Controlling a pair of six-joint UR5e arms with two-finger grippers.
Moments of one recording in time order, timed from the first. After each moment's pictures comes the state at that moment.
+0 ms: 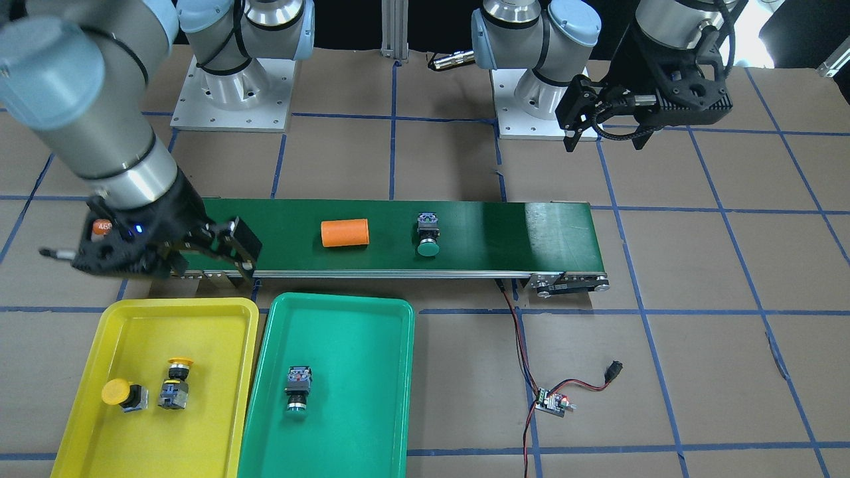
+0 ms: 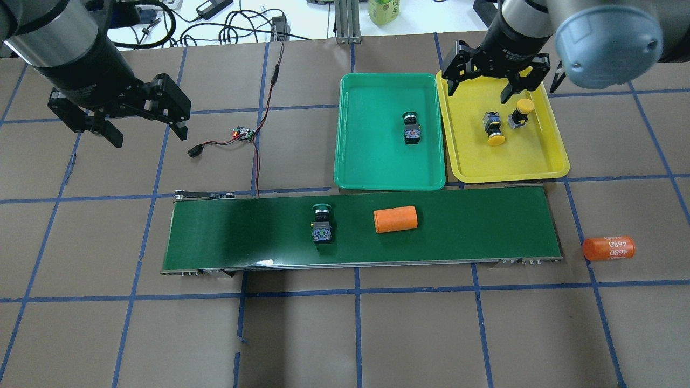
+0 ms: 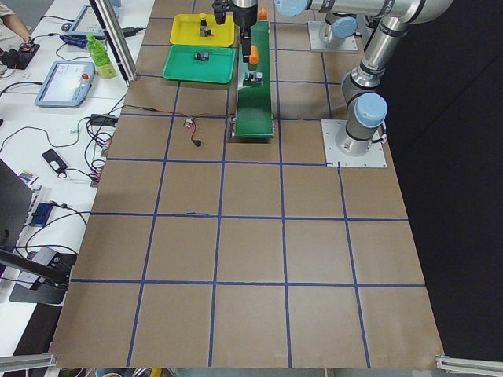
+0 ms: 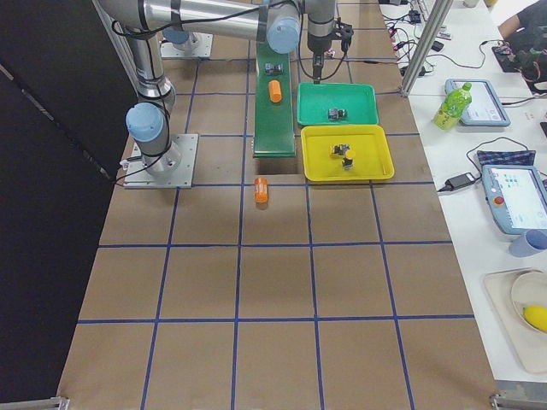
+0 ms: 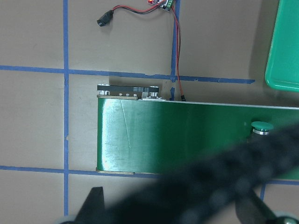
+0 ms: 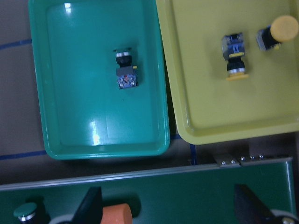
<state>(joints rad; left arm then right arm) -1.50 -1.51 -1.55 -1.67 1.57 -0.01 1.54 -1.48 1.56 -1.72 -1.45 0.12</state>
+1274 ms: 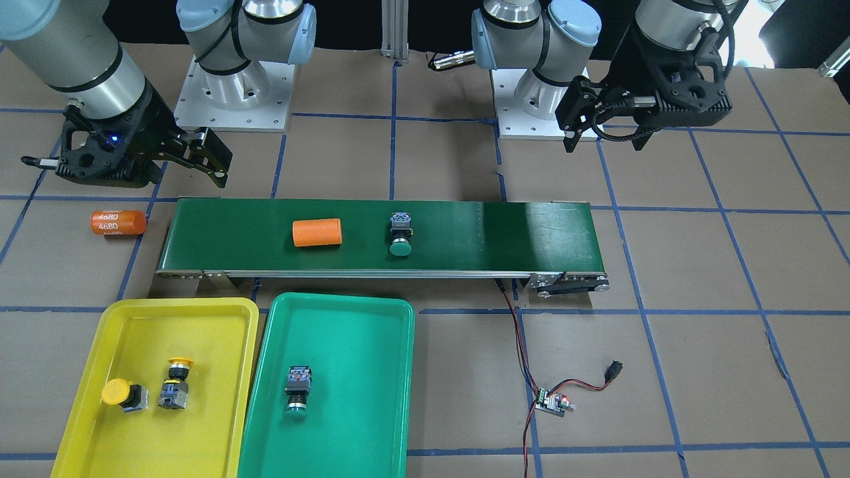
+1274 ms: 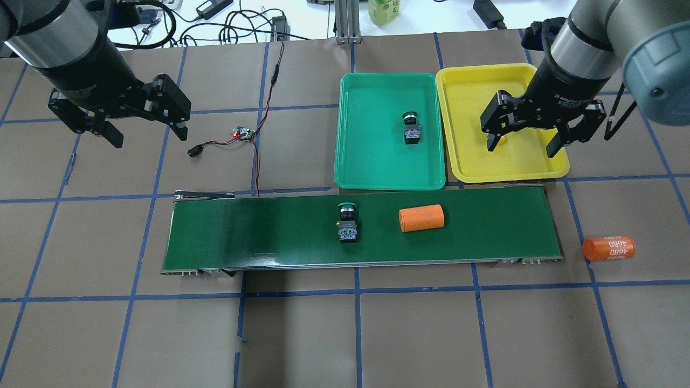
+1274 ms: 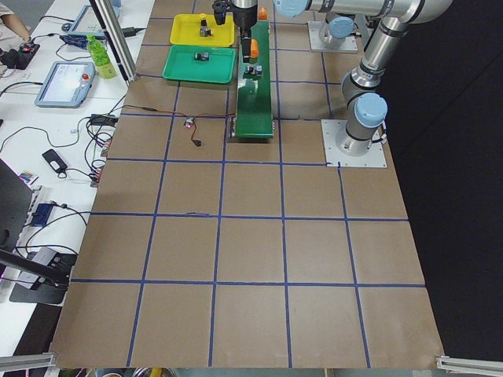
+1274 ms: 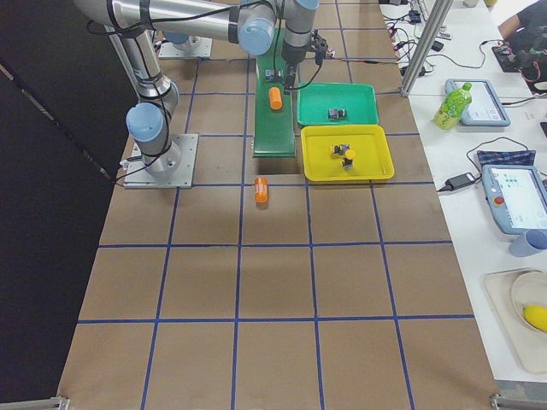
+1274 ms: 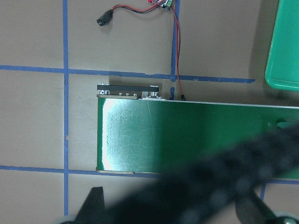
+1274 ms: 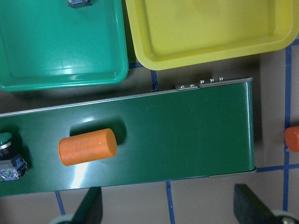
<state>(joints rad) -1.50 -1.51 -1.55 -1.67 1.57 -0.01 1.50 -1.58 1.67 -1.57 -1.50 0.06</state>
